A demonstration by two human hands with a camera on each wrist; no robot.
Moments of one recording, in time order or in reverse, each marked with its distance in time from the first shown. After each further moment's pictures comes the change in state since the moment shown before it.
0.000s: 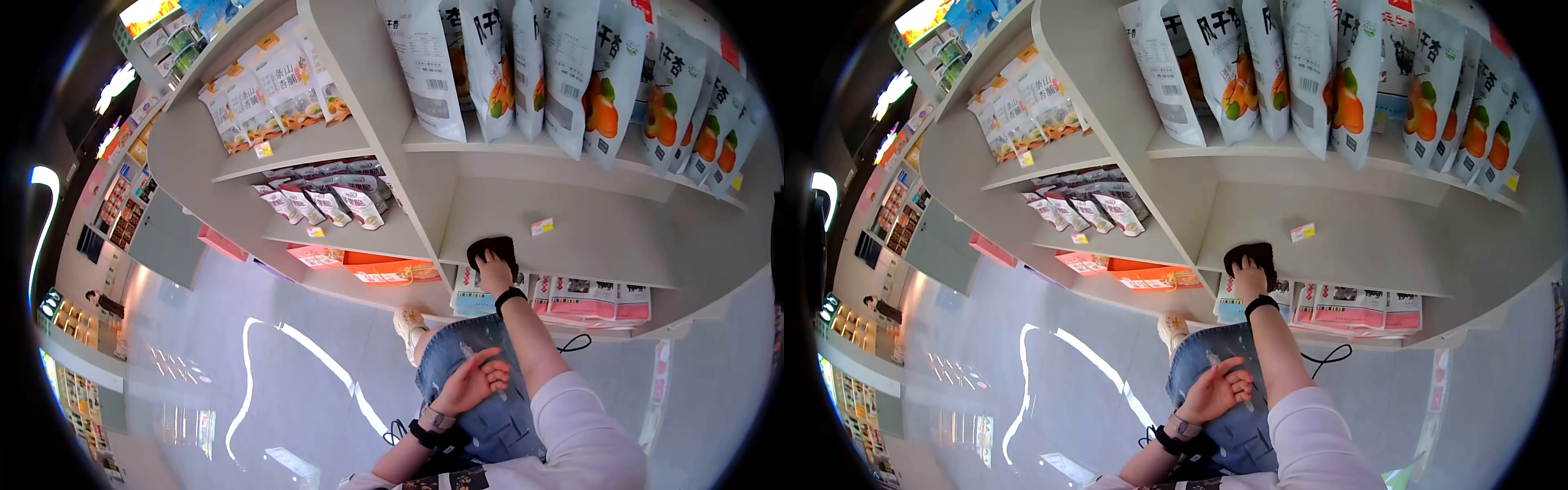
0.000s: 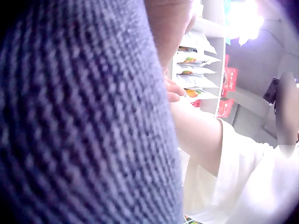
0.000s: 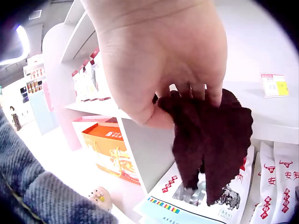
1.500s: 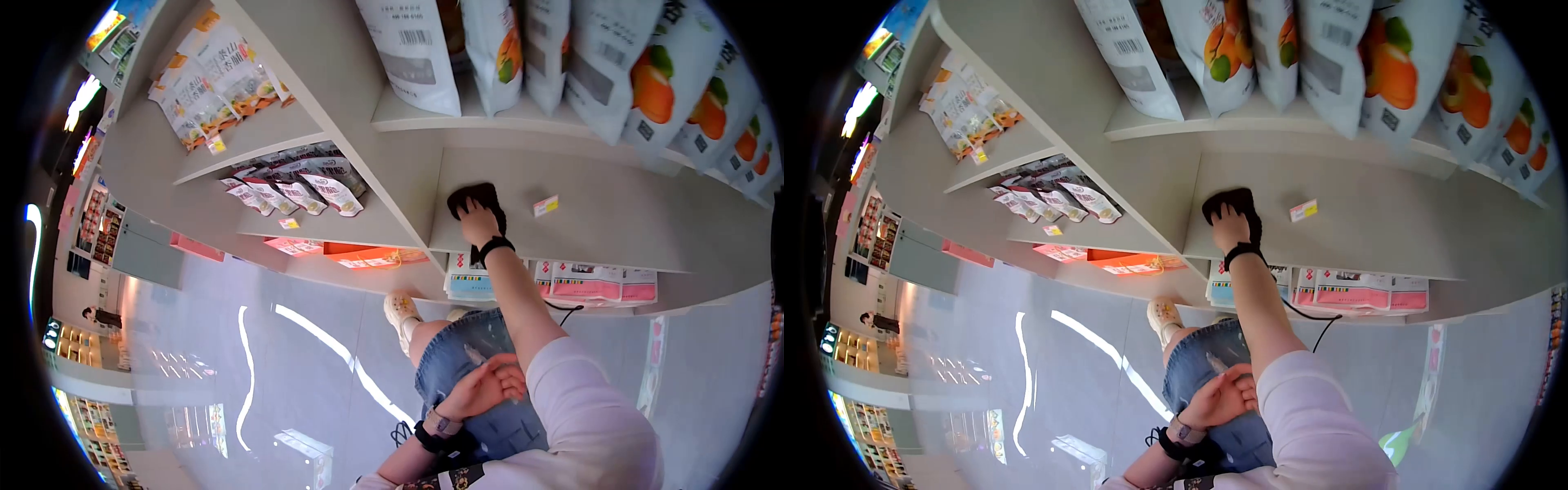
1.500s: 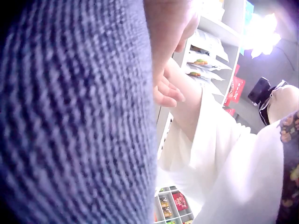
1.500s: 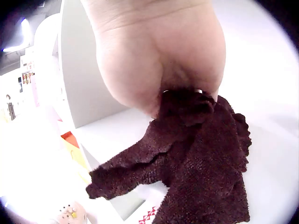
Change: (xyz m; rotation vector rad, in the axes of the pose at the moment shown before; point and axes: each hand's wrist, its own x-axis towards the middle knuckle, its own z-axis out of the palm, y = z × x) left_hand 0.022 0.011 -0.001 -0.059 0.025 -0.111; right_hand 0.098 0.001 0.000 -0.074 0.008 0.030
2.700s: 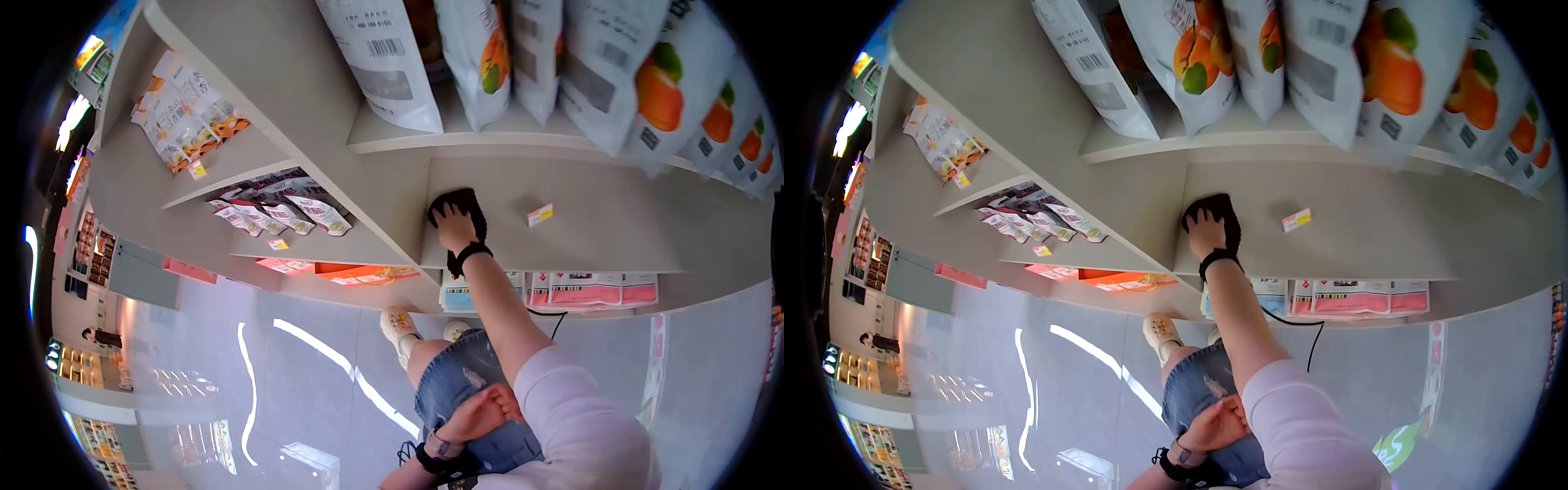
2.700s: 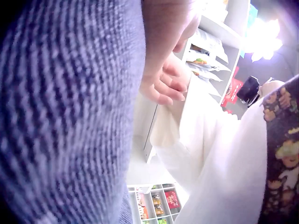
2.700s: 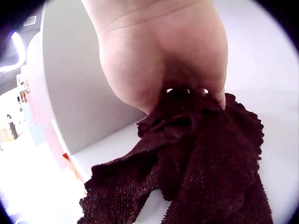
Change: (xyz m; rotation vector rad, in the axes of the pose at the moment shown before) left_hand -0.001 -0.004 -0.004 -0.127 -0.015 -0.006; right_hand 0.033 -0.023 -0.008 0.133 -0.141 0.062
